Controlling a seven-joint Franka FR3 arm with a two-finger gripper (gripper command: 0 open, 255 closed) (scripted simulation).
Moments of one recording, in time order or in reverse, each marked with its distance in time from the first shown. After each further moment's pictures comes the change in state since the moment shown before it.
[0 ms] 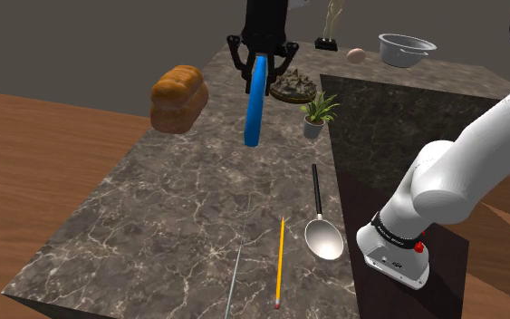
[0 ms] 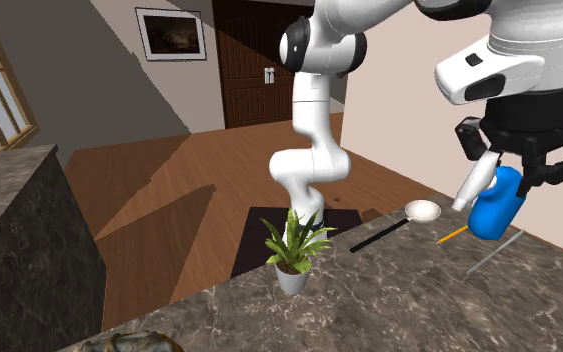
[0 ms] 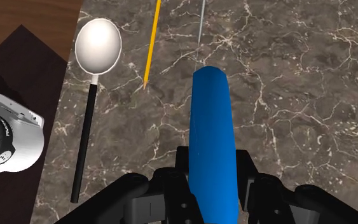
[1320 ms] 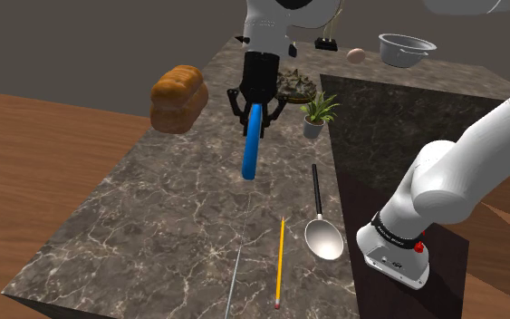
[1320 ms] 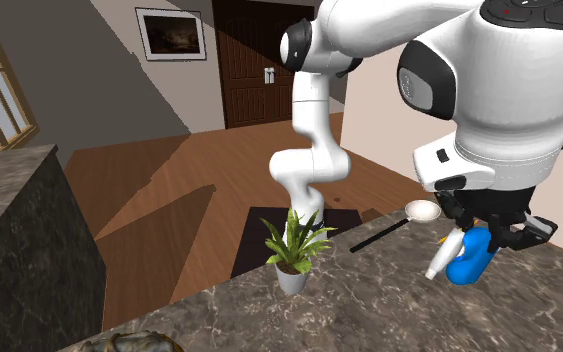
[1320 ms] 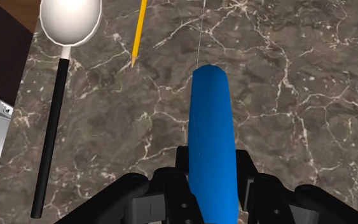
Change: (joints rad) arm 0.005 -0.028 0.020 -0.286 0.008 0.239 -0.100
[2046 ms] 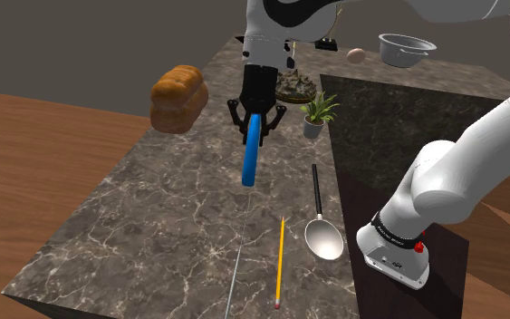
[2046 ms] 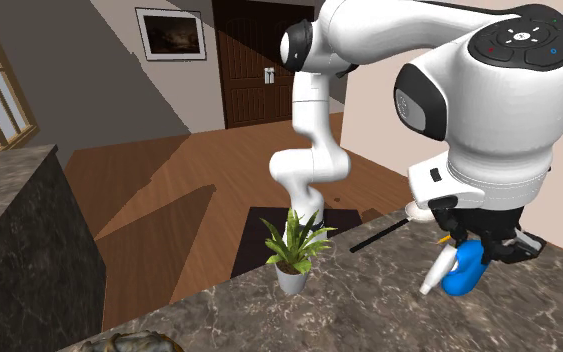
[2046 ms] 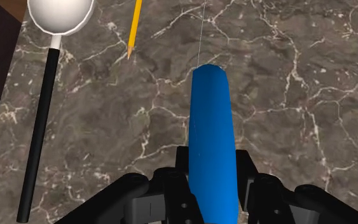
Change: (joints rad) arm 0.001 0.006 0.004 -0.058 0.004 0.059 -0.026
